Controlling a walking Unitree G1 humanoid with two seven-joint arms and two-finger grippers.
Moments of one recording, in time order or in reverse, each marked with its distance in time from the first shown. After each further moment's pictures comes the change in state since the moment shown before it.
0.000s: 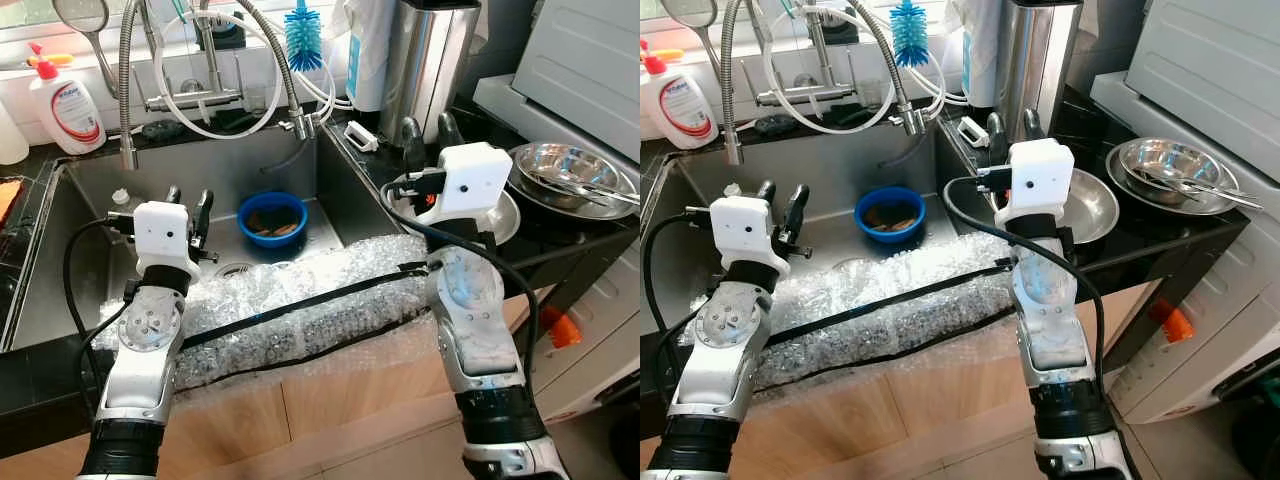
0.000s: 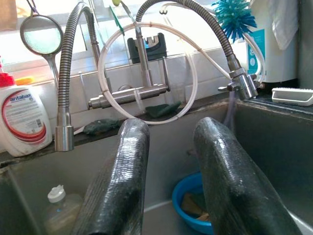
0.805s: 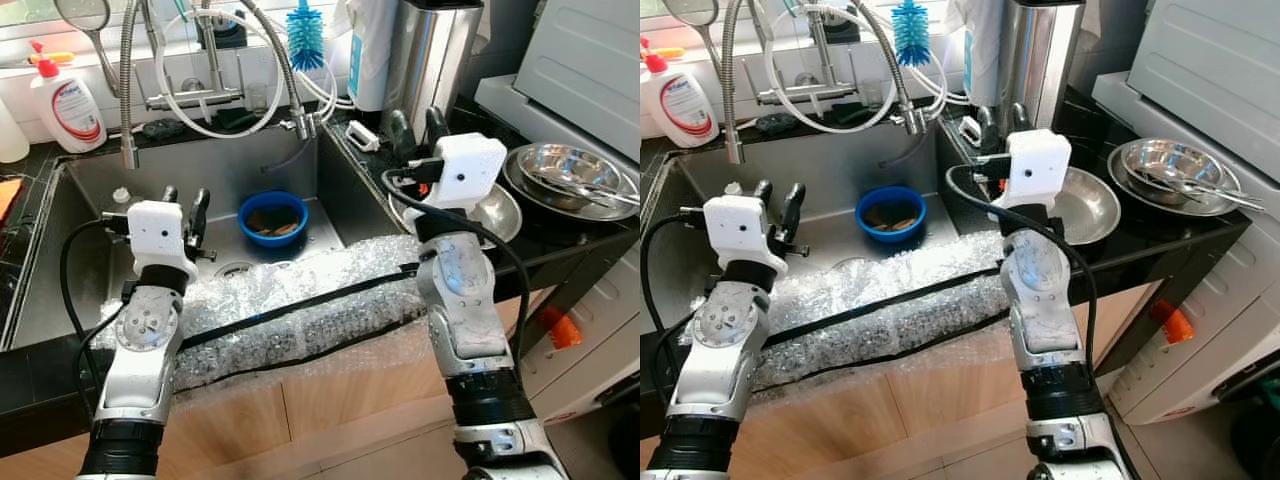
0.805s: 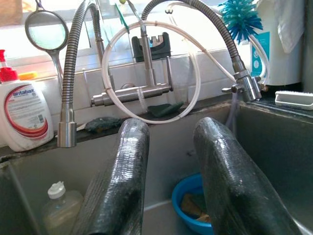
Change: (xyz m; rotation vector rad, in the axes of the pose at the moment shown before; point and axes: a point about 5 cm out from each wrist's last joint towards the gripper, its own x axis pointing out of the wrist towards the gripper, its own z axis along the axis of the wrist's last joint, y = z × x) left arm 0.001 0.001 0.001 -0.022 -0.003 0.012; right arm 0.014 0.004 -0.003 0.099 -0.006 0.027
